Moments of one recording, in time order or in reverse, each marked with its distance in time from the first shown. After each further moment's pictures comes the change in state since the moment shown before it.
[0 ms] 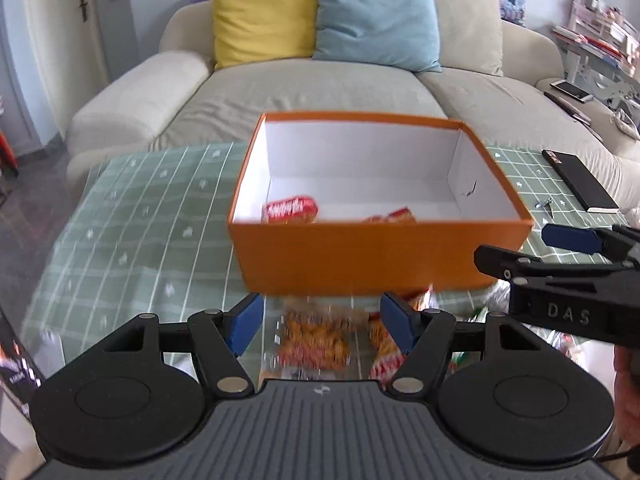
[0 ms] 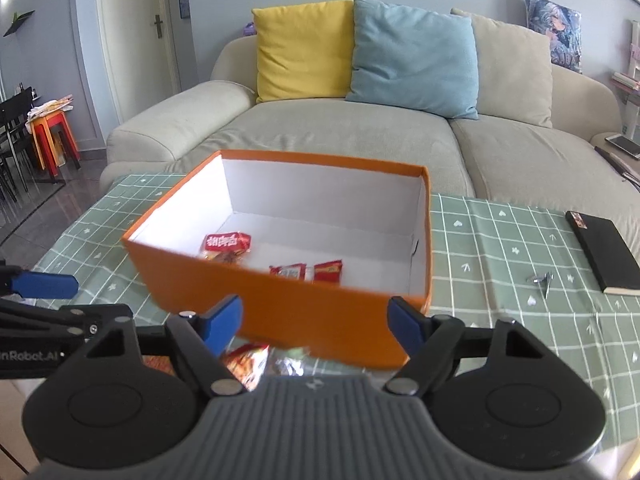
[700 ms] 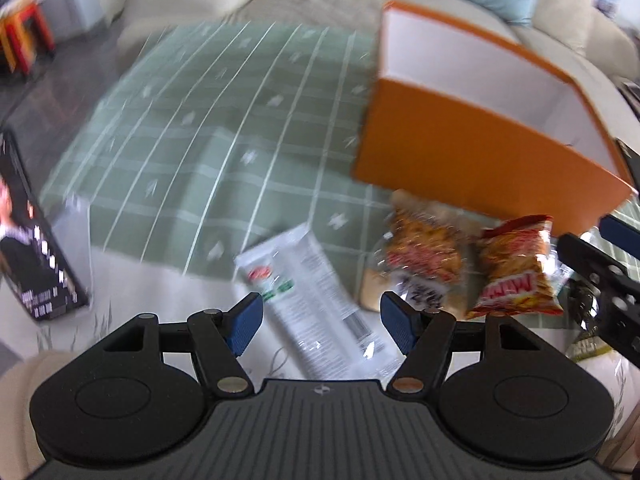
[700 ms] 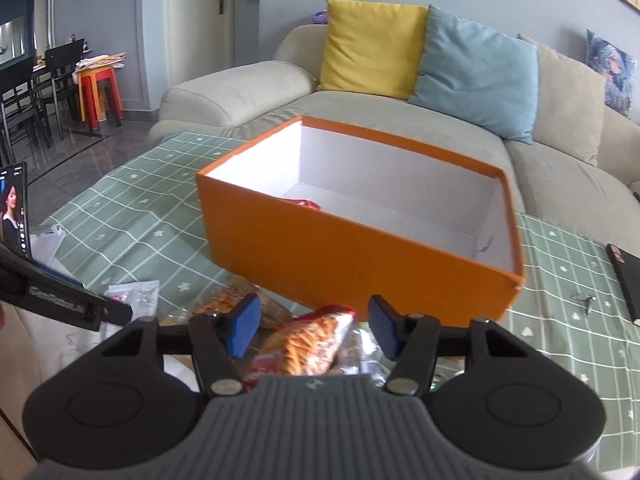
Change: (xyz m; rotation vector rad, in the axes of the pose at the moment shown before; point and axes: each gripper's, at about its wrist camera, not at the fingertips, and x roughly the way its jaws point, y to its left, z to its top) left arm 0.038 0.088 -0.045 -0.235 0.266 0.068; right arm 0.007 0.059 -0.032 -0.172 0.006 0.086
